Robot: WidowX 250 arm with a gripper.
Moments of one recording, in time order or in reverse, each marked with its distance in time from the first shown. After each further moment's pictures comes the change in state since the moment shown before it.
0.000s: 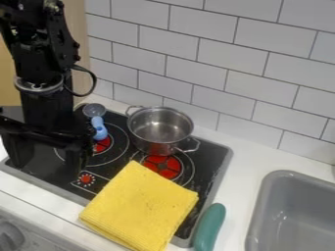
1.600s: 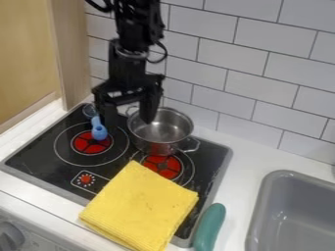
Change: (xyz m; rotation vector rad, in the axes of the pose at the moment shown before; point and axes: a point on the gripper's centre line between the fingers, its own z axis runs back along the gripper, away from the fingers) arm 0.118 -0.047 -0.004 0.034 -0.003 0.791
